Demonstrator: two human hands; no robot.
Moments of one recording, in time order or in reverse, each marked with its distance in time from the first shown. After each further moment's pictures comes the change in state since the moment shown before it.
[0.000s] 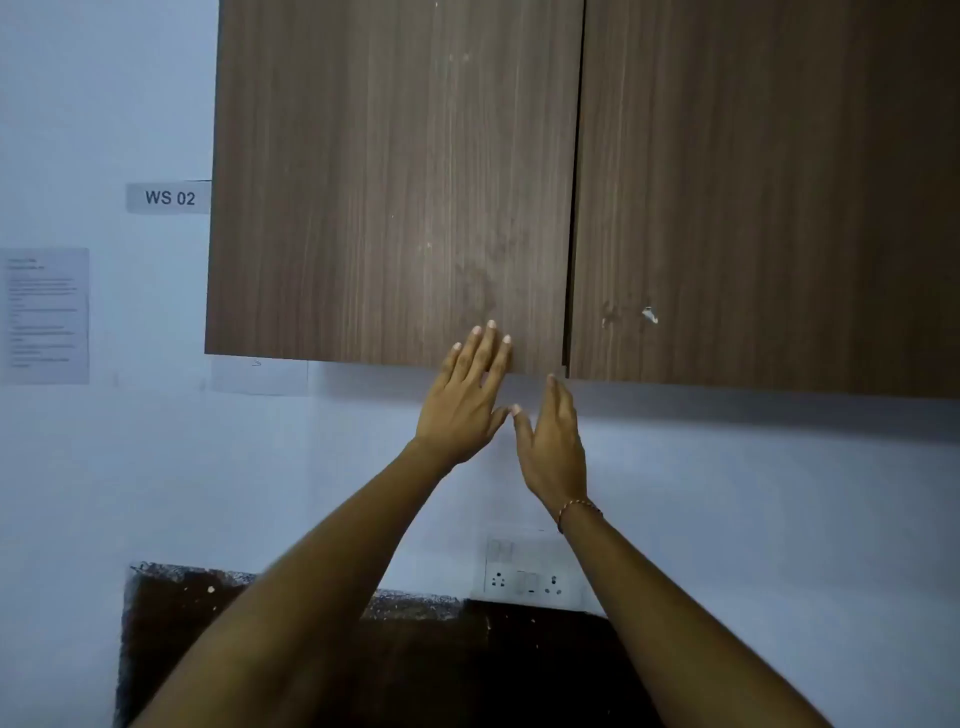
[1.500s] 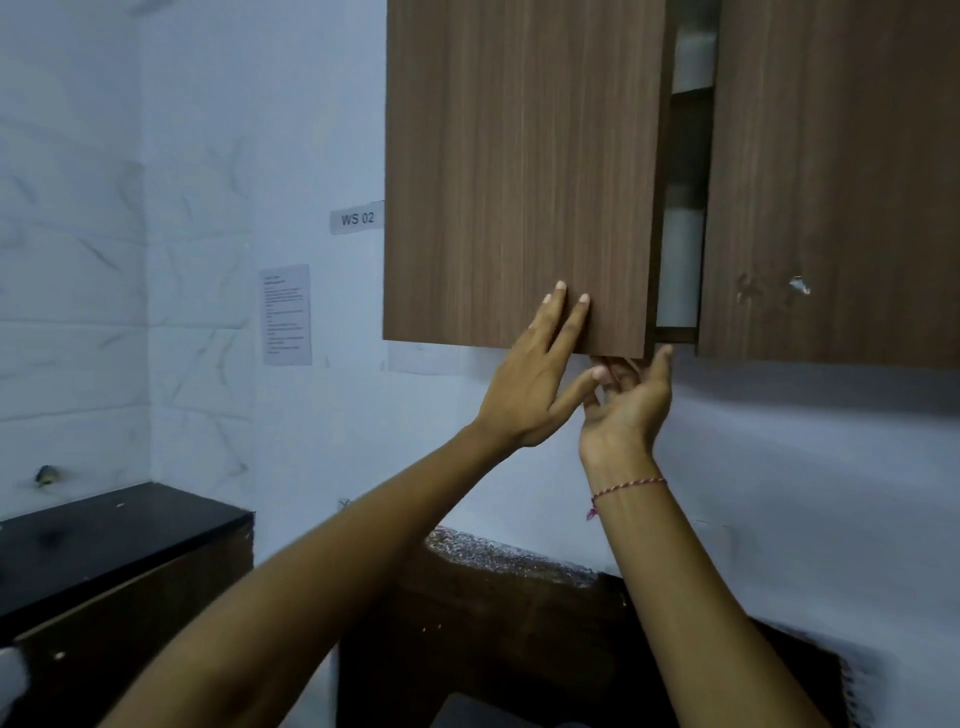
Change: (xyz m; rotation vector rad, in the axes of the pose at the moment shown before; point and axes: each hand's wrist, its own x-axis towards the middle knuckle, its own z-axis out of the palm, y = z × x) left_hand -0.053 0.007 -0.122 -0.360 0.040 -0.100; right_hand -0.040 -0.122 -0.037 1.599 0.126 0.647
